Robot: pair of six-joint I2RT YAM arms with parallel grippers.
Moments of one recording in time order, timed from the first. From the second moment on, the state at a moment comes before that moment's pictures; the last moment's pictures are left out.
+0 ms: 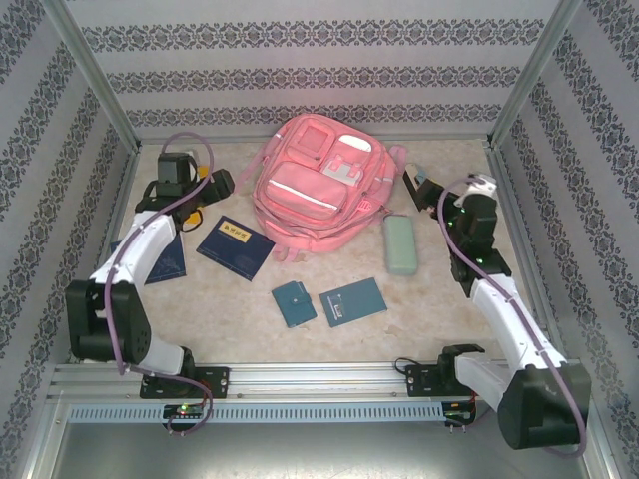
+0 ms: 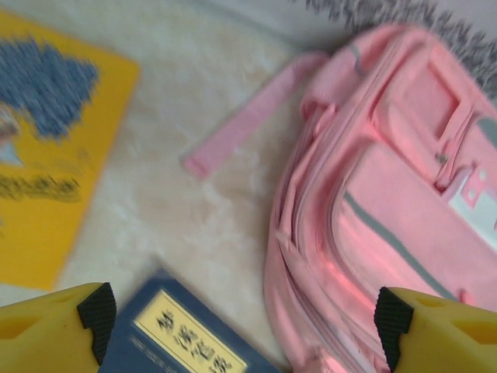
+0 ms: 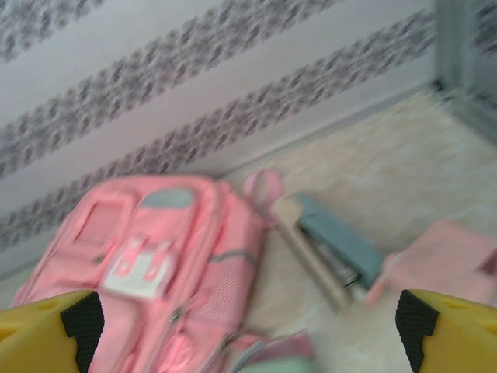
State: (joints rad) left arm -0.01 1.49 1.12 -0.35 0.14 -0.44; right arm 0.10 1.03 0.70 0.03 0.06 0.48
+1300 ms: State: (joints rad) left arm -0.37 1.84 1.27 -0.58 0.06 -0.78; right arm 0.28 1.61 0.93 -0.29 -0.04 0.47
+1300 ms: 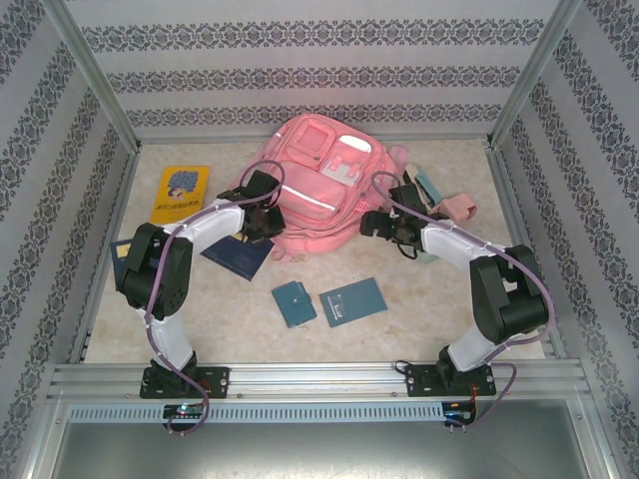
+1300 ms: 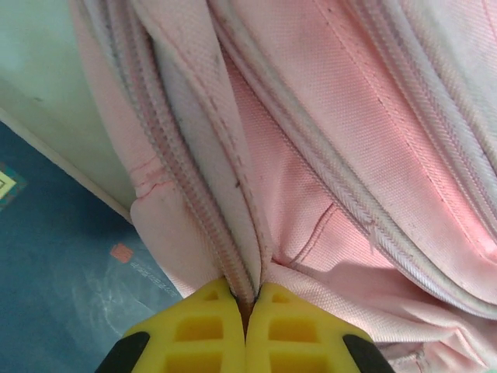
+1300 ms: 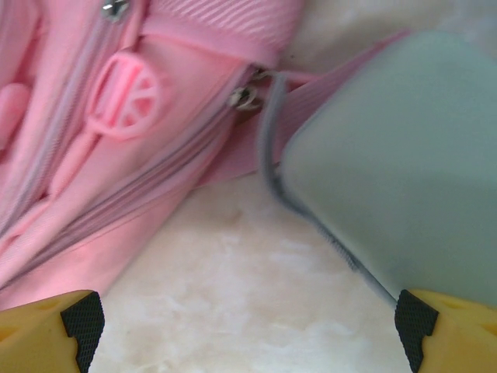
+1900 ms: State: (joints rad) left arm -0.25 1.83 1.31 -0.69 -0.07 -0.56; right arm 0.29 1.82 1.24 -0.35 -0.13 0.47
